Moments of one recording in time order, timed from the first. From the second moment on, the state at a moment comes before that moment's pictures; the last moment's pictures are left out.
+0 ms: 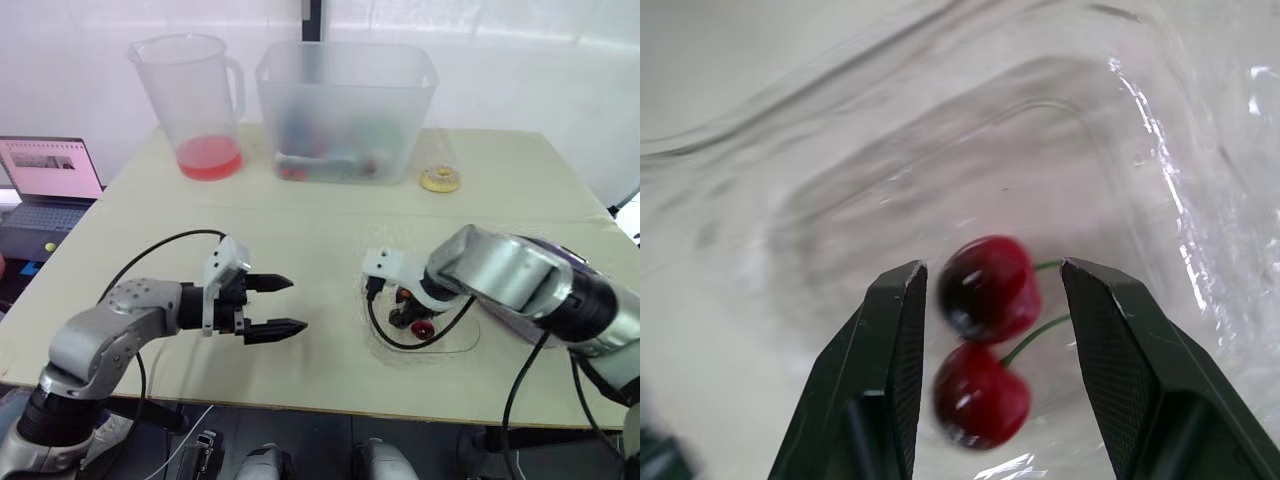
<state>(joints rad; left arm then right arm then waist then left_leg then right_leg) -0.35 0.74 -0.01 -0.41 -0.72 0.77 -0.98 -1.12 -0.89 0.71 -0.41 0.48 1.58 0.83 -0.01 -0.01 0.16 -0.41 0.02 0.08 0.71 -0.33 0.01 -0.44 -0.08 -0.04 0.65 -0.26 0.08</state>
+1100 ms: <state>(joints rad) -0.41 0.73 -0.01 -0.36 -0.73 0.75 -1.02 -0.90 -0.96 0.62 -0.42 0.51 1.61 0.68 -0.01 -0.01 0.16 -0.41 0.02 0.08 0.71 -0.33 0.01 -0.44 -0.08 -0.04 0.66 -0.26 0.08</state>
